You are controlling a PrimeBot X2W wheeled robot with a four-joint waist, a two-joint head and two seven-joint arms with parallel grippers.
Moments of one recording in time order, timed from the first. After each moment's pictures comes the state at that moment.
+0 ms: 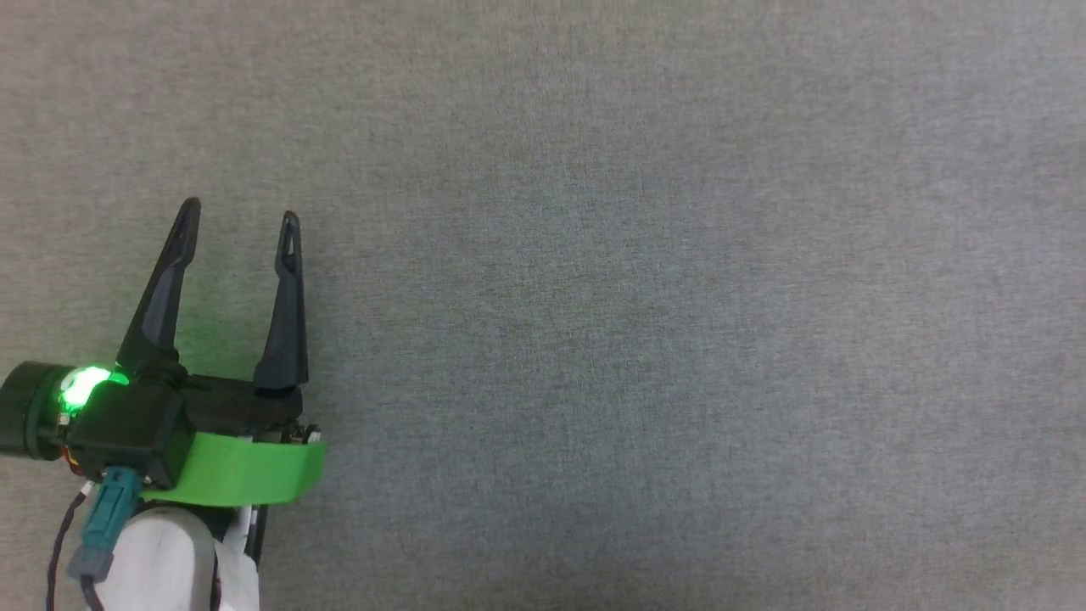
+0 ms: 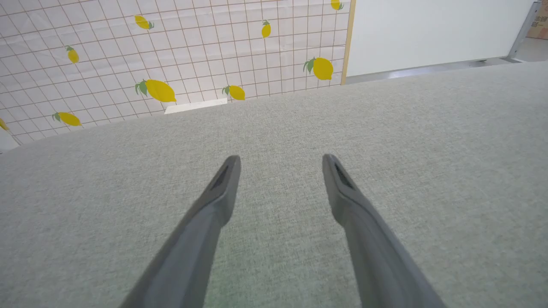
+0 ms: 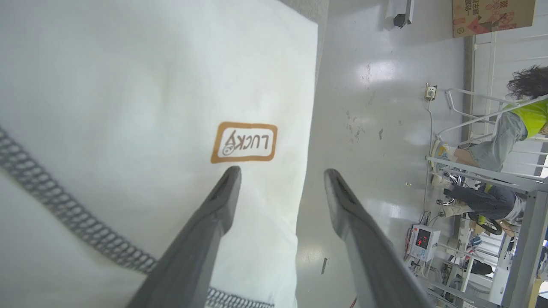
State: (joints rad) left arm -0.12 0.26 -0.08 -0.34 -0.10 0.00 -0.16; right arm -0.63 -0.96 0.14 0.59 0.19 0.13 0.38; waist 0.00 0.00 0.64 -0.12
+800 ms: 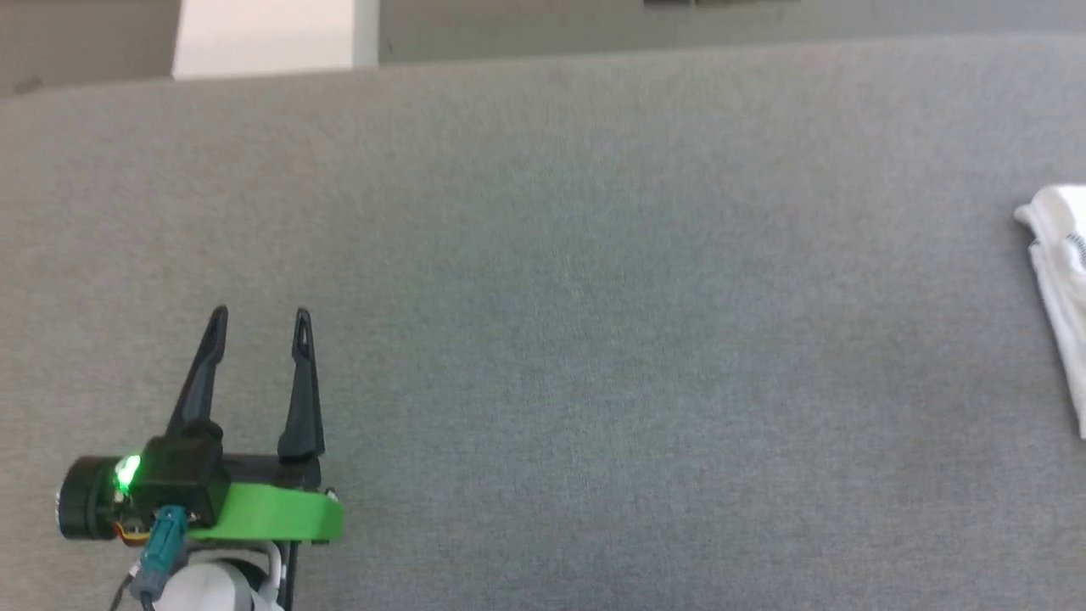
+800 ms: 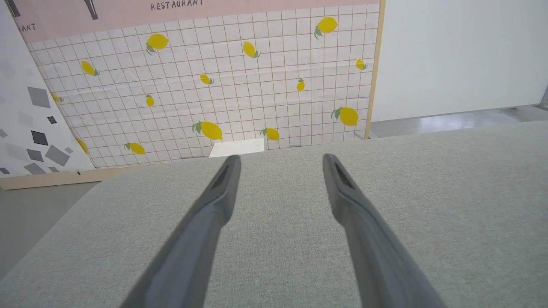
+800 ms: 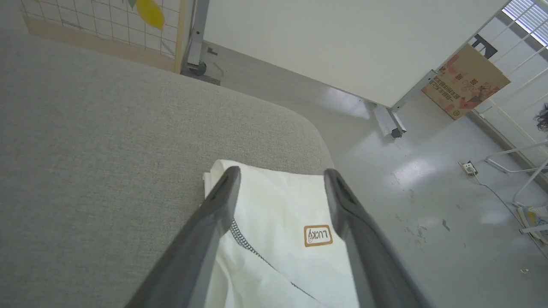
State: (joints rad) left arm -0.03 0.21 -0.08 -0.13 -0.13 0.05 -0.25; right arm -0.47 -0.57 -0.12 0.49 0.08 0.13 0.07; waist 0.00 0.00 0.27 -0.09
